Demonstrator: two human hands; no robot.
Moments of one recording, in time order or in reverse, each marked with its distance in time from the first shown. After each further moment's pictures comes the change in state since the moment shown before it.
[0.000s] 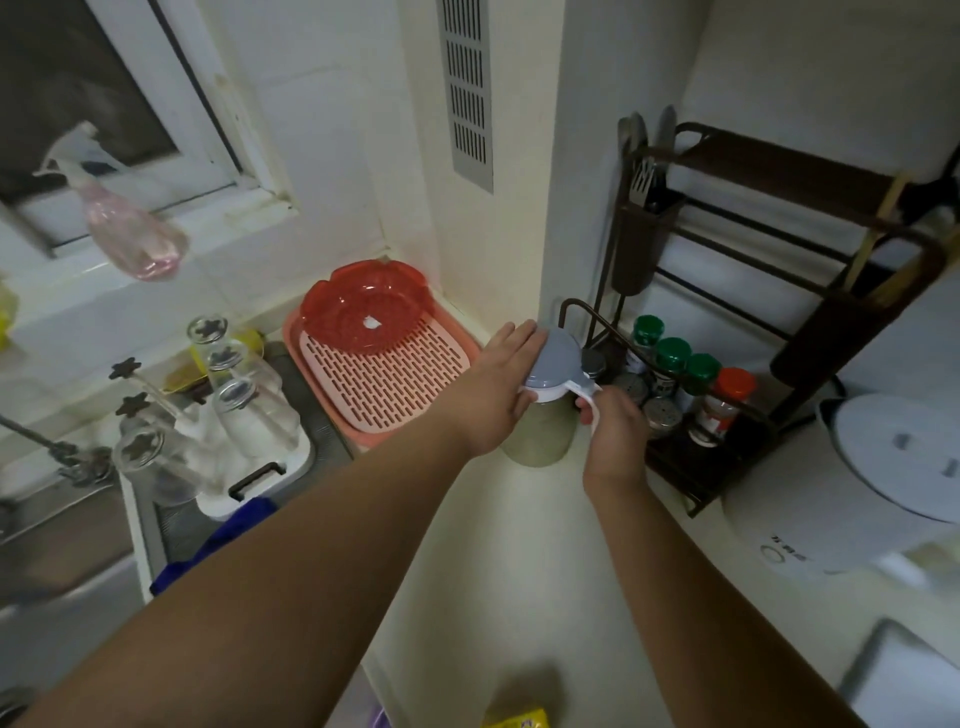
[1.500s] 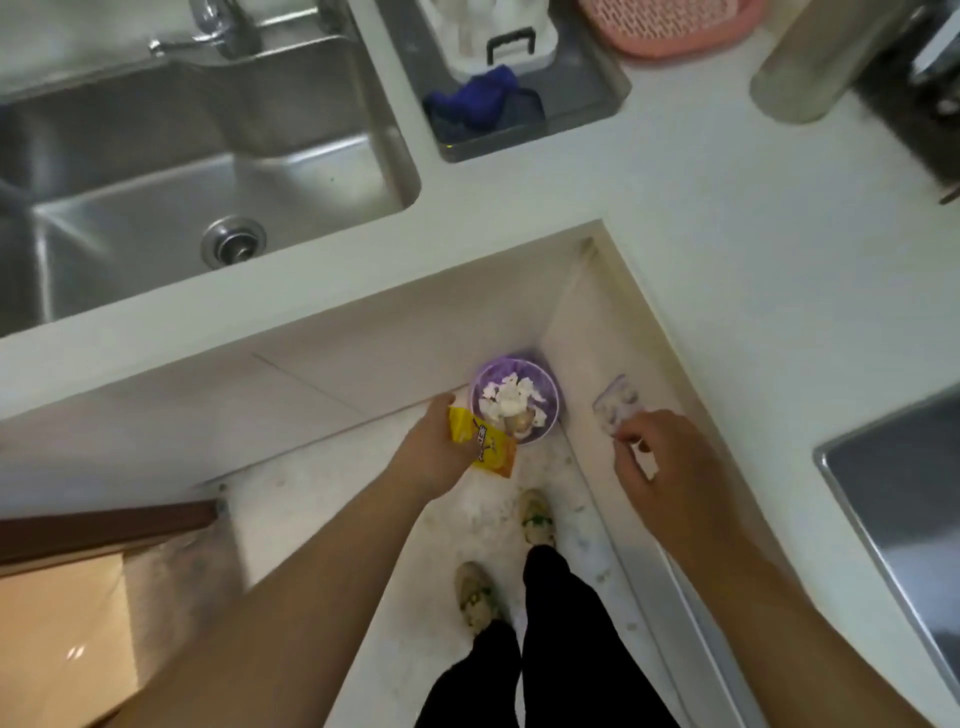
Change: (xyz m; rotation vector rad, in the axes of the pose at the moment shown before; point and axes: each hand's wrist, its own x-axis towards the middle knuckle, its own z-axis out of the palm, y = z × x) left_hand -0.615 0.004 0.143 -0.703 -0.178 -1.124; right_hand -0.434 0.199 -0.159 -1.229 -0.699 -0.593
